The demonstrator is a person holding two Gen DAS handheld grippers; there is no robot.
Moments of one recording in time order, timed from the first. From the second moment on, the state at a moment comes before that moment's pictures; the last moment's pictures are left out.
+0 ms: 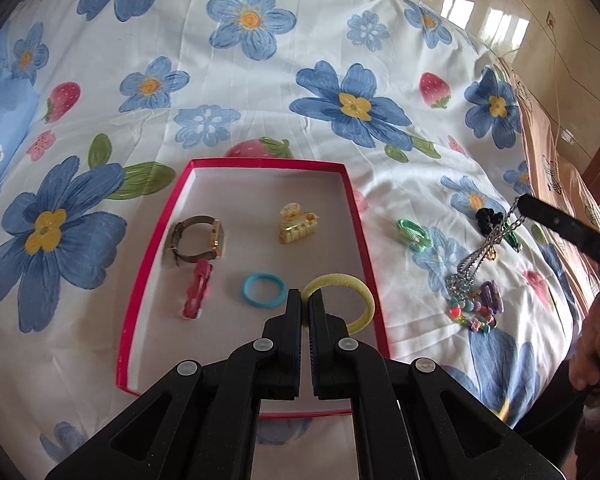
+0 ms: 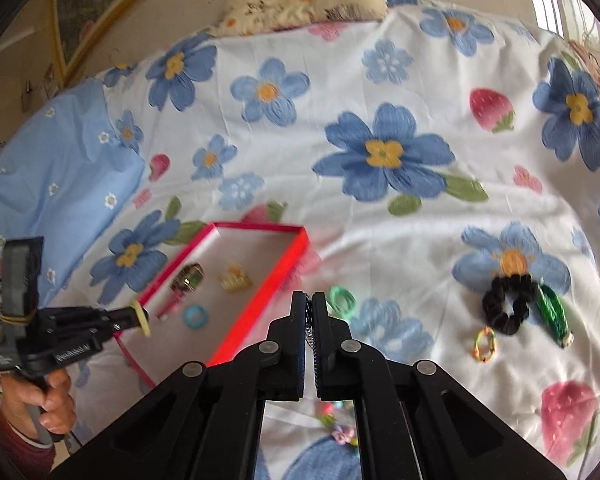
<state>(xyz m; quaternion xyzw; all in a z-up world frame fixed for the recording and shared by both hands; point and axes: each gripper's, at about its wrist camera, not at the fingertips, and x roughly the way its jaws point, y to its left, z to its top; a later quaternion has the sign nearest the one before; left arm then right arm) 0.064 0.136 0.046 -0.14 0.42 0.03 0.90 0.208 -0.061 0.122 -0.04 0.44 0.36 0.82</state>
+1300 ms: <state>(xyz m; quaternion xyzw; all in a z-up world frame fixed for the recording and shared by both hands) 0.081 0.192 -0.025 -0.16 0.49 0.09 0.85 0.159 0.071 0.051 -0.06 0.51 0.46 0.73</state>
